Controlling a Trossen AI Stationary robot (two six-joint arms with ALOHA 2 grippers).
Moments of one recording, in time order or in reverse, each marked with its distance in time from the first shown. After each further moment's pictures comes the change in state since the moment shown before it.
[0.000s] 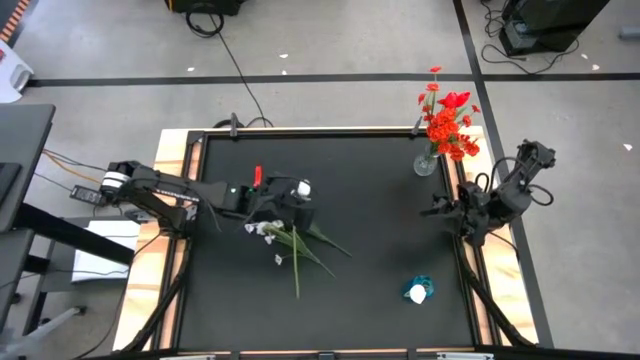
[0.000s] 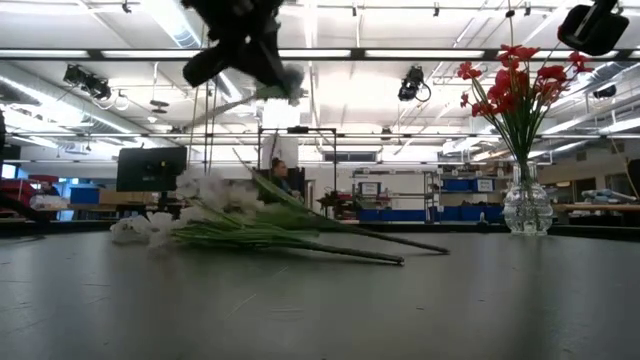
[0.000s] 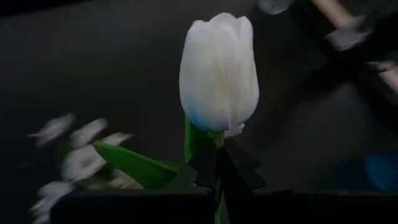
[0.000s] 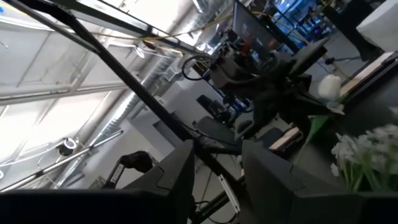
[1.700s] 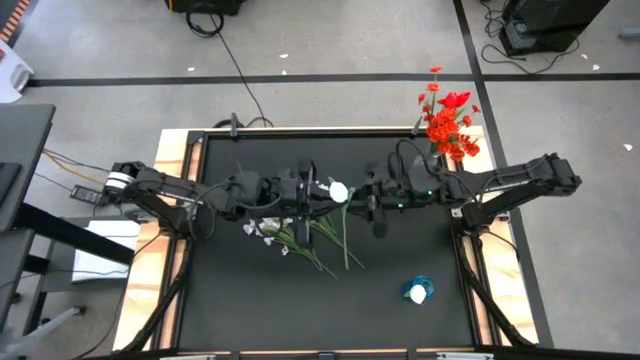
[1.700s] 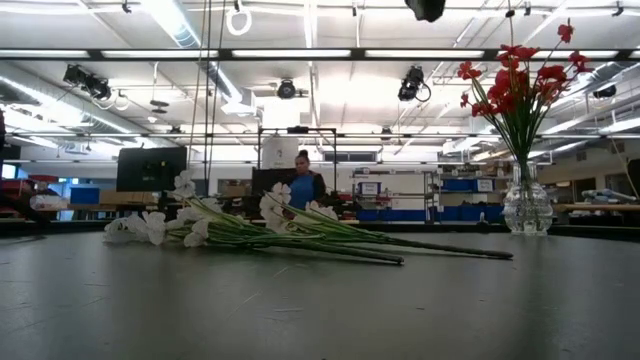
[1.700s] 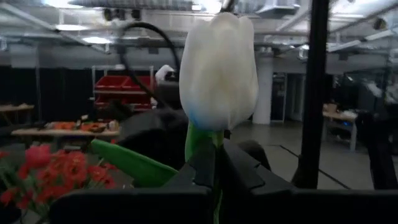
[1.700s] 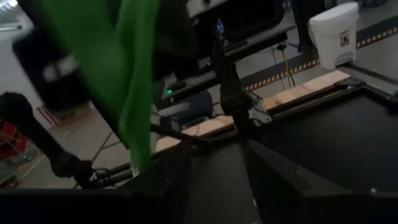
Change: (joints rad) left arm -0.022 0.033 0.000 1.209 0.407 1.046; right arm -0.650 0.891 0.692 -0.224 -0.603 -0.192
